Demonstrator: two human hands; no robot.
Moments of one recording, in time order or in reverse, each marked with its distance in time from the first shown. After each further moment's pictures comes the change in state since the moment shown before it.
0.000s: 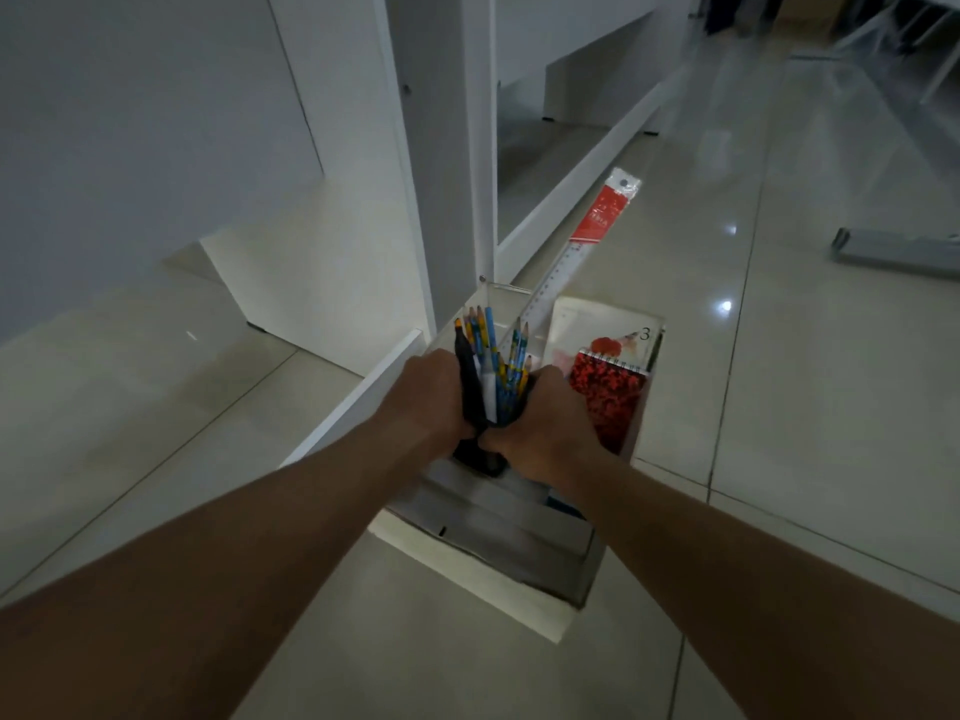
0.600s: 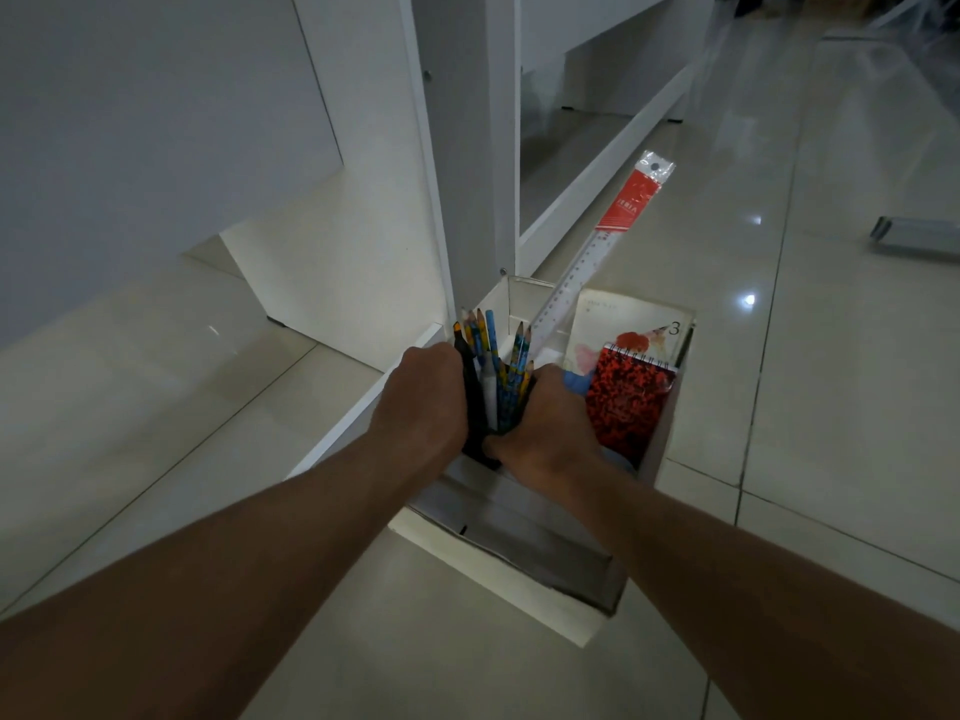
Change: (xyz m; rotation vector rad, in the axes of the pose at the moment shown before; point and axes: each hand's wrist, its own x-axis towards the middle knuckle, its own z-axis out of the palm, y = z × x) left_hand -0.014 -0.007 -0.004 0.203 0.189 -0.053; right_hand 0.001 -0.002 0.027 0.044 0.033 -0.096
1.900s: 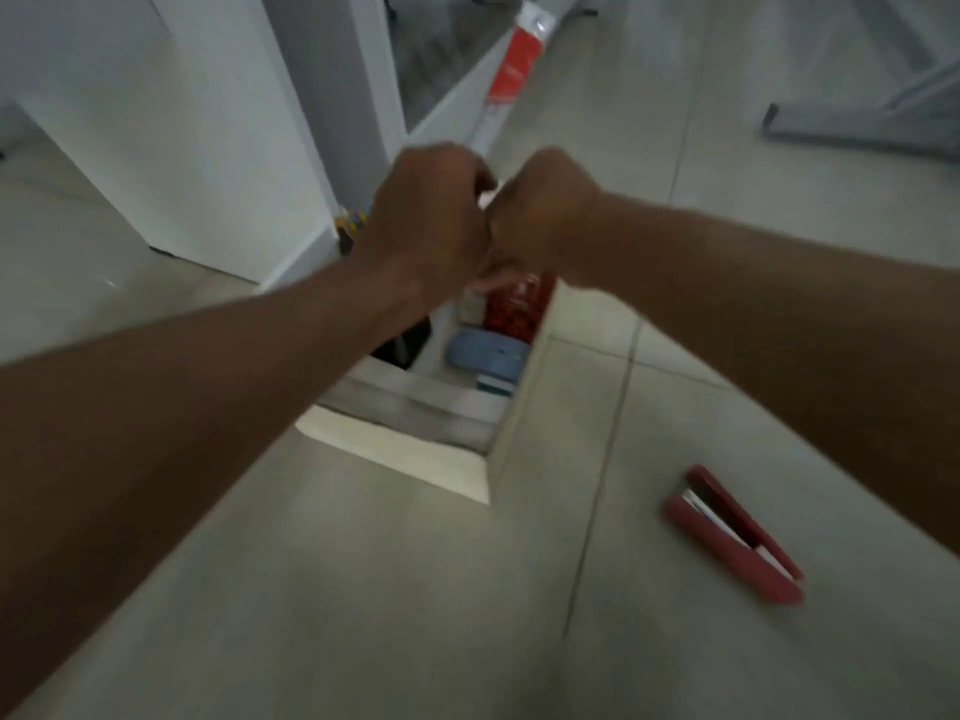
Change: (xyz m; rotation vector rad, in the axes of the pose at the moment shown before) left_hand -0.018 0.101 -0.035 -0.231 0.254 0.448; right_hand -0.013 -0.038 -0.134 -0.154 -0.045 0.054
